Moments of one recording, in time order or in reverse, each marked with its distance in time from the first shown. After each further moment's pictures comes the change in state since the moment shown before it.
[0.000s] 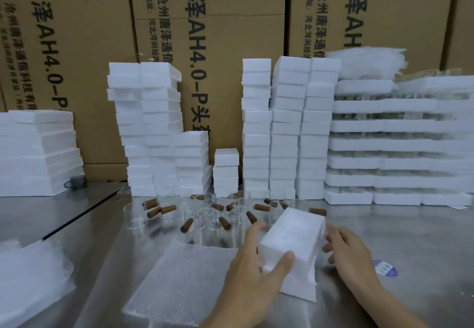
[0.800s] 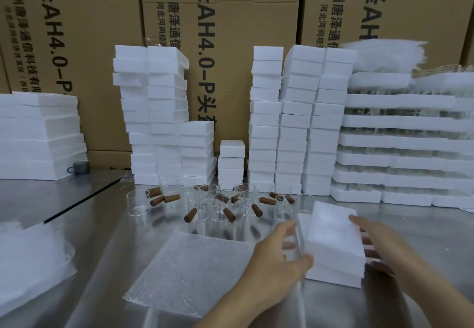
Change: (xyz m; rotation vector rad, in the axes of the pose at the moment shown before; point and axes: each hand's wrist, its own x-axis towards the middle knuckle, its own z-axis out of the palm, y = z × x) left_hand 0.029 0.002 0.023 -0.198 -0.172 0.024; right_hand 0.024 -0.028 -0.053 0.033 -0.173 0.318
